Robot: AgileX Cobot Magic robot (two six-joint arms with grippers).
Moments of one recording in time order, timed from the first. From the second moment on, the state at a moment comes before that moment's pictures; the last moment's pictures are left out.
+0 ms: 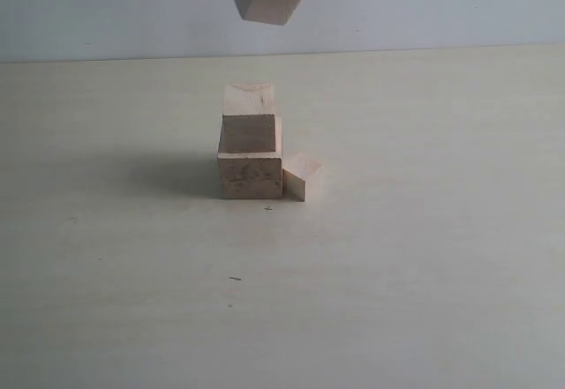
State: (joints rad) left arm -0.03 0.01 0.00 -0.35 0.38 0.63; right arm 0.33 1.94 -2.01 0.44 1.23 0.03
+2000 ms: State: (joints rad) left arm -0.06 0.01 0.00 -0.35 0.38 0.63; right arm 0.54 2.13 -2.10 -0.01 1.22 0.64
